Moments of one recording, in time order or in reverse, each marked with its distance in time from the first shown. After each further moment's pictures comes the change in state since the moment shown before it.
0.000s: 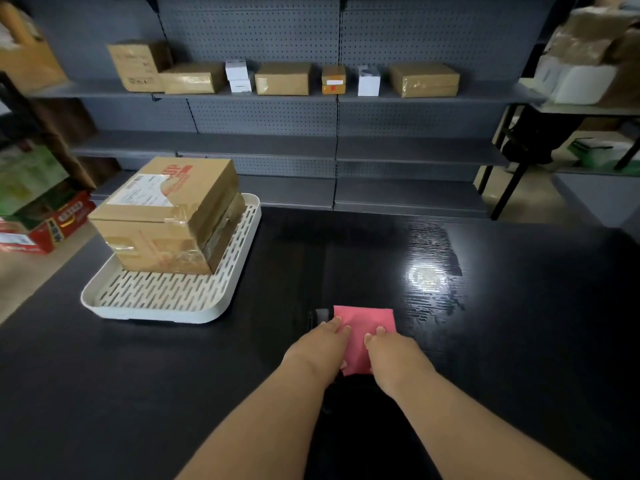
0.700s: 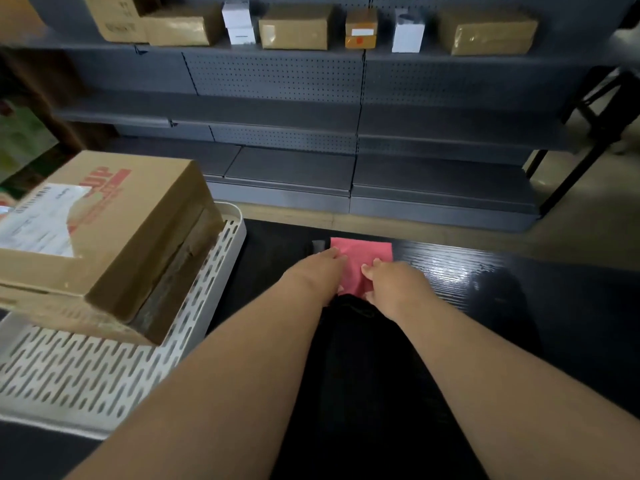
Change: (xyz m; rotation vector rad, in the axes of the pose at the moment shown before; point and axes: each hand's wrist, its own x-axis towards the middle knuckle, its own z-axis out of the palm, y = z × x) left_hand 0.197 -0.078 -0.126 0.058 0.067 -0.094; right_hand 0.214 0.019 -0.128 -0.148 0.127 -0.136
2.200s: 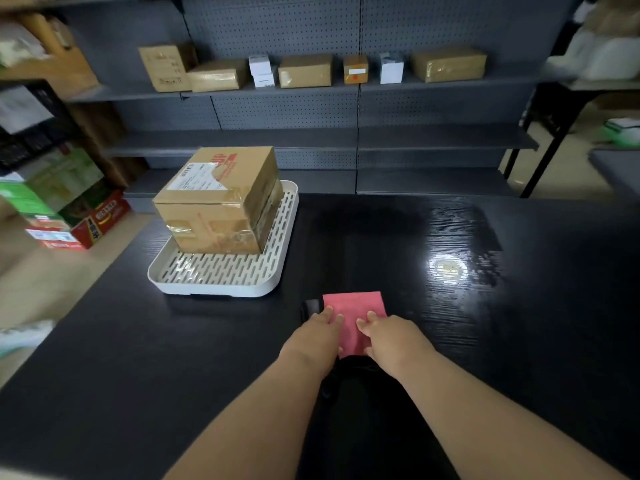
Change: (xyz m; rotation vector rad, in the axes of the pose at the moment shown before) left_hand -0.268 0.001 0.136 -0.061 -0.052 -0.024; right_hand -0.222 -0.135 0.105 0.055 -0.184 -0.014
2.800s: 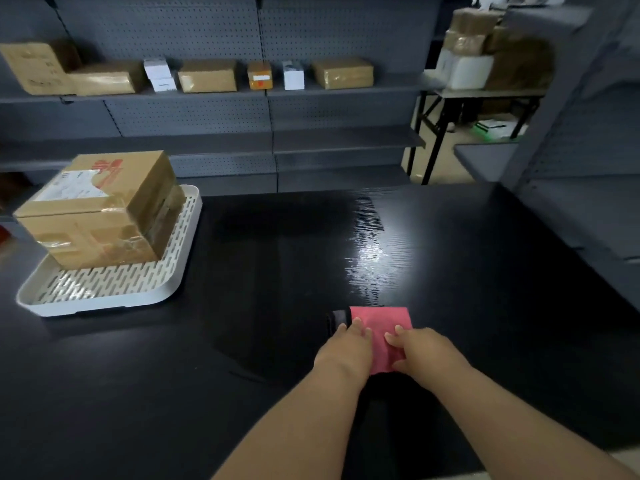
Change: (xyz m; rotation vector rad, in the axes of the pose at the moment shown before) left_hand -0.001 0.181 0.036 0.077 -0.044 0.293; right_hand -0.142 0.129 0.047 0.168 0.032 0.260
